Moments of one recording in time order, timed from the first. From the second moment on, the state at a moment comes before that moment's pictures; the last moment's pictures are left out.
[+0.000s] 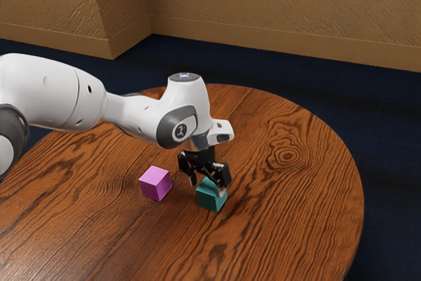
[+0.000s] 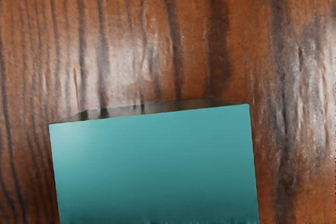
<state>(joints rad) -0.25 0.39 0.00 -1.92 -0.11 2.29 -0.07</state>
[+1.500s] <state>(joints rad) -0.21 0.46 -0.03 -1.91 -0.03 2.34 -0.04</state>
